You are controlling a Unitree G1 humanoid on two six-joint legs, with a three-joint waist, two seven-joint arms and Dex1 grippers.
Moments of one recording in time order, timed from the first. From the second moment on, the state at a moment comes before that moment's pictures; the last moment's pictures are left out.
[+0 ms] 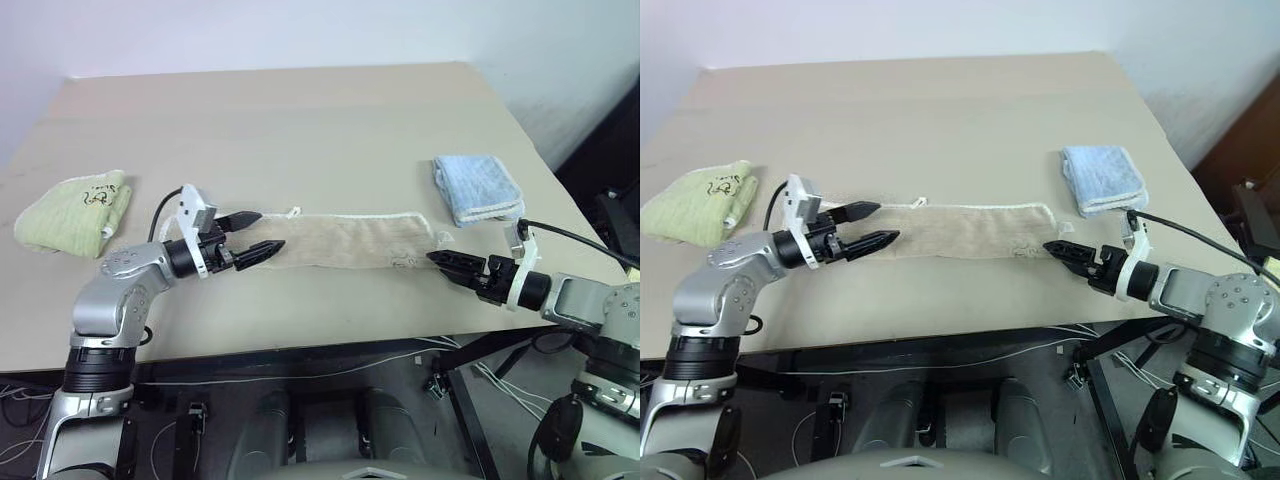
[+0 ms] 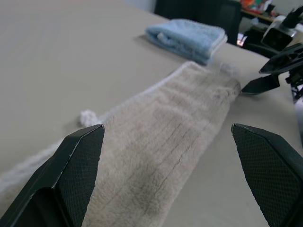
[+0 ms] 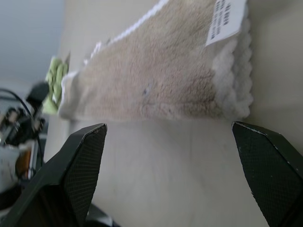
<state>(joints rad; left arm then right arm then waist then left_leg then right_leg) -0.38 0.55 0.09 -0.09 -0.51 0.61 -0.93 -0.43 -0.47 -0.68 0.06 0.95 1.61 0.38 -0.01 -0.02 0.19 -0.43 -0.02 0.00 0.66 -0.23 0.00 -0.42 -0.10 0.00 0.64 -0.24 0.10</state>
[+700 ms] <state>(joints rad) -0.35 0.55 0.00 -0.16 -0.52 0.63 -0.91 -0.52 -0.33 -0.83 0.19 1.10 1.61 -0.05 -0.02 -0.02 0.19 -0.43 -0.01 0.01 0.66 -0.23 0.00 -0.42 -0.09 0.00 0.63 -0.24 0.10</state>
